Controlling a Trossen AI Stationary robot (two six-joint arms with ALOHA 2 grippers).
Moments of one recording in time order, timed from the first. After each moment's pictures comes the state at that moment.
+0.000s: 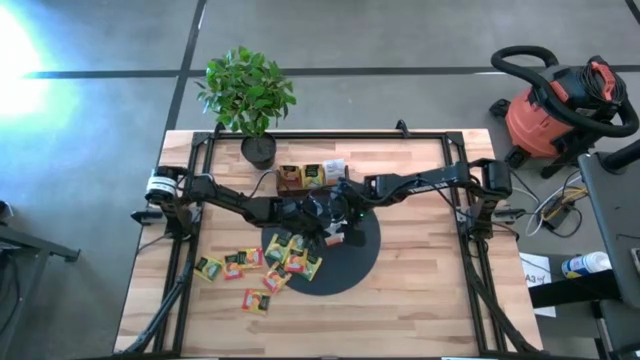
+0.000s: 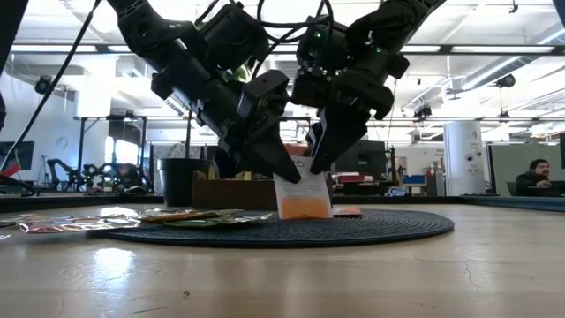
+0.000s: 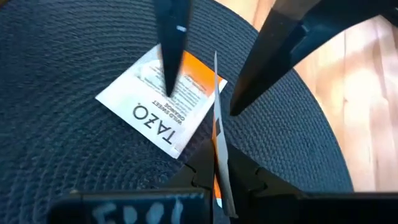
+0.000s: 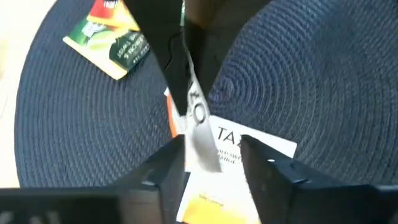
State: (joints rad) left arm -0.02 1.77 0.92 0.18 0.02 -0.53; right arm -0.11 1.82 1.15 -0.37 -0.27 -0.10
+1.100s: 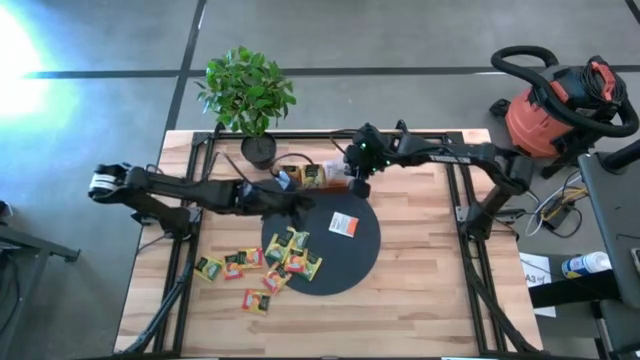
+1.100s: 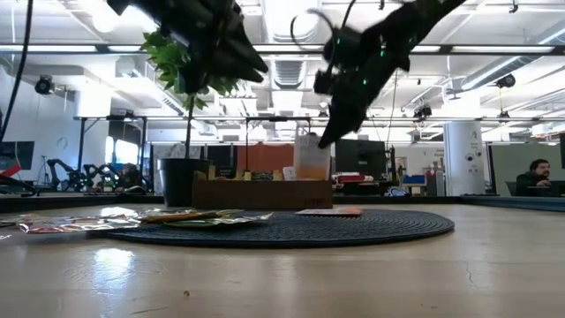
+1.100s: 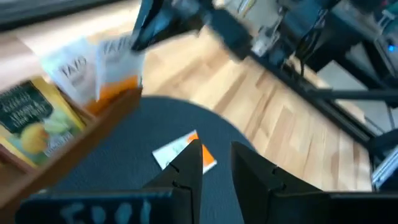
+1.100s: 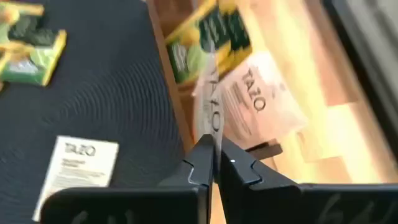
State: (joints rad) left arm -0.03 1.31 0.92 -0.09 -0.27 -0.66; right arm -0.42 1.67 1.16 -0.41 -0.16 -0.16
